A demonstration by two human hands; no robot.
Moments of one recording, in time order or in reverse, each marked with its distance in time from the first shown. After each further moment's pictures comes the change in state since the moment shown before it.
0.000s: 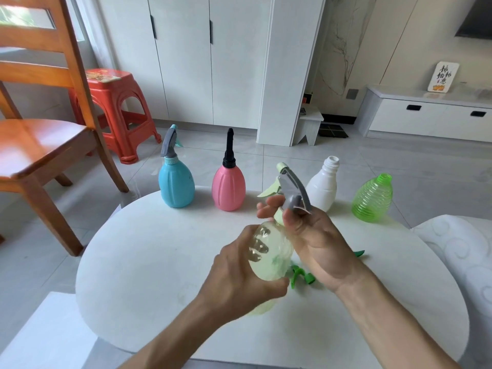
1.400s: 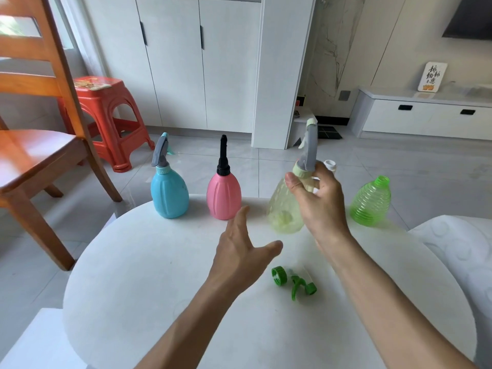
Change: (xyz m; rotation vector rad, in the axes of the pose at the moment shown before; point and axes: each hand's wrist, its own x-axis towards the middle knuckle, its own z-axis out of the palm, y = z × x) left_hand 0.057 -0.010 0.012 -0.028 0.052 -0.182; right_hand 0.057 -0.008 -0.024 -0.664 0.693 -0.152
